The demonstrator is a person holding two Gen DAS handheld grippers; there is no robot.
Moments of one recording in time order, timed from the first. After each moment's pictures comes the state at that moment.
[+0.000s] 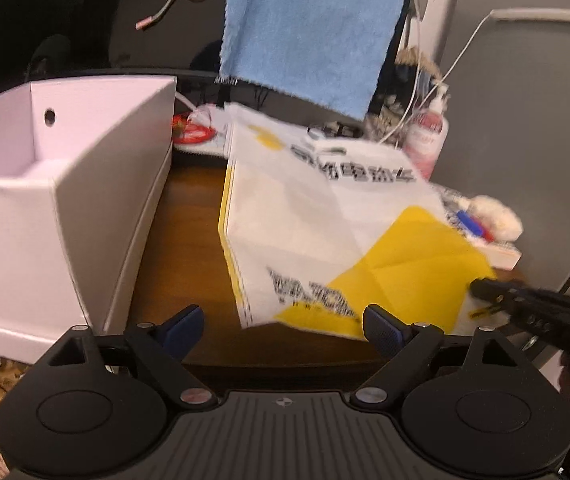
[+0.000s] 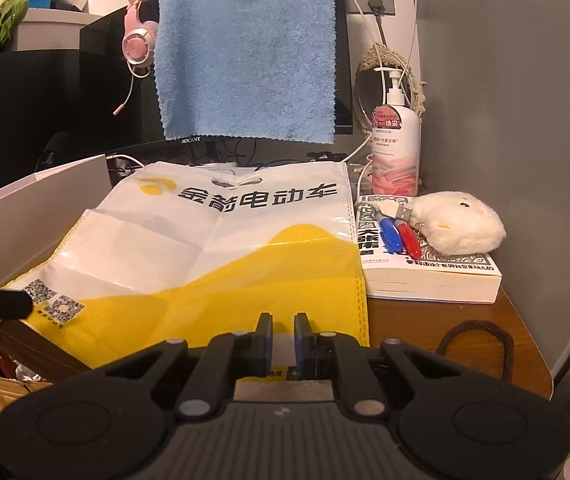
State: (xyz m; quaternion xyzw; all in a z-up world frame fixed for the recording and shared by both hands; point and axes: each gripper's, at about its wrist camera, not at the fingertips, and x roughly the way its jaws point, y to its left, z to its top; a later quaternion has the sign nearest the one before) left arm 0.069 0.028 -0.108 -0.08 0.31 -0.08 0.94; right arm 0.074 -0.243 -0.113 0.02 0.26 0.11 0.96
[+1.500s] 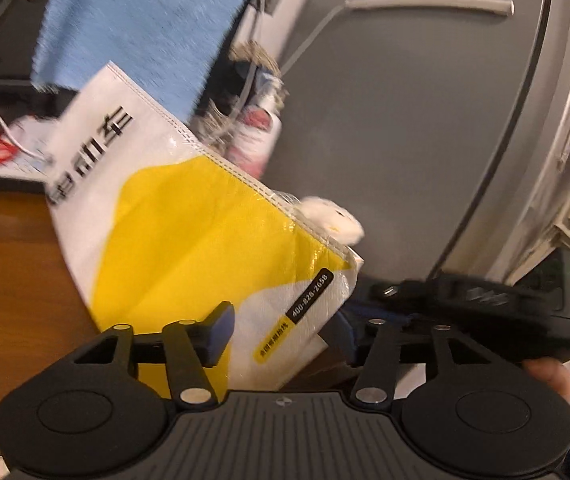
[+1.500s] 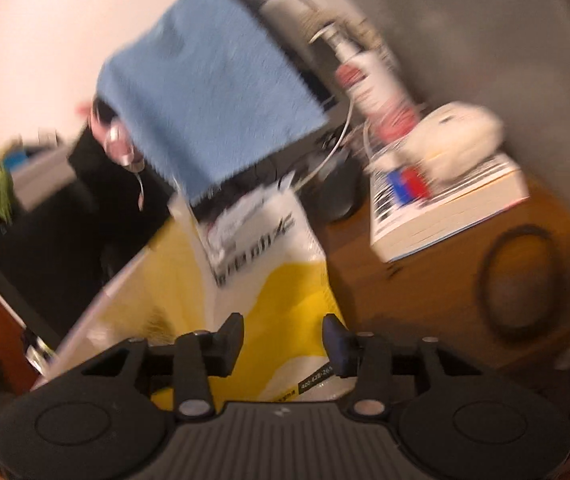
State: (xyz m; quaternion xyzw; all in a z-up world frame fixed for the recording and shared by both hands) left arm 0.101 -0.051 -0.101 -0.11 0.27 -0.32 0.90; right arm 0.074 -0.320 -0.102 0.32 0.27 0.20 0.89
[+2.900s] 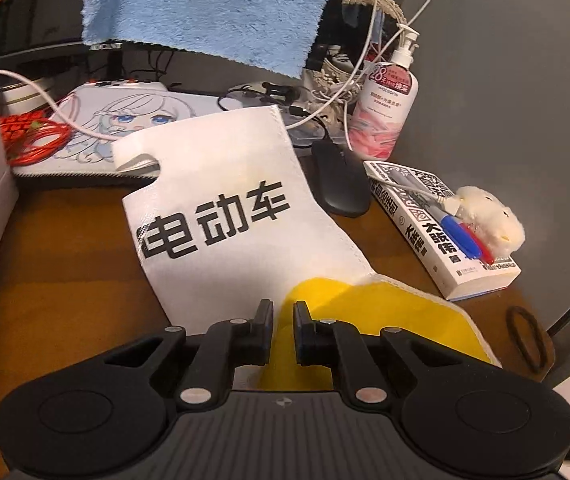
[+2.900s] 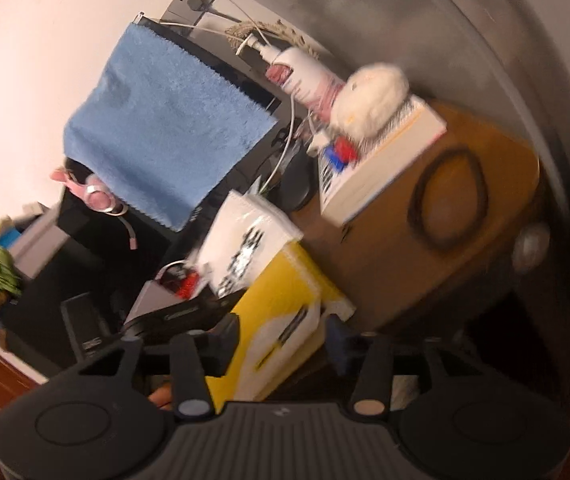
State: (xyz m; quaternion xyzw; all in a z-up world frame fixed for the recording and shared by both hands) left arm 0.206 -0.035 -0.120 -0.06 0.36 -0.18 0.91; right arm 0.050 -0.331 -0.140 0.44 0.29 0.17 0.83
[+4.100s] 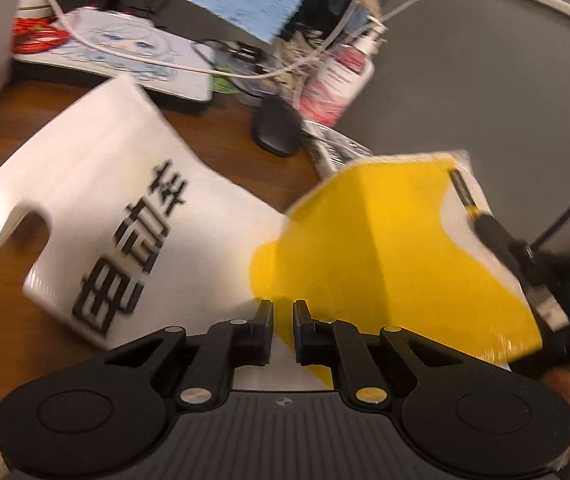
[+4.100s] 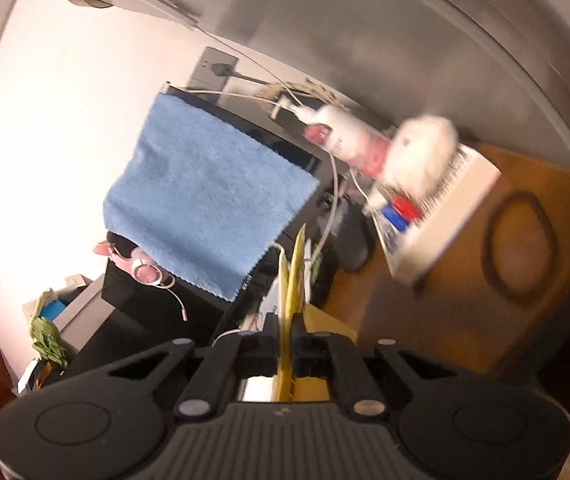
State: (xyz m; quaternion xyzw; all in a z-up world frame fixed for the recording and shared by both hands) left arm 0.147 -0.040 -0.132 -0.18 0.40 -0.26 0.86; right arm 0.069 -0.330 -0.110 0.50 0.18 0.16 0.84
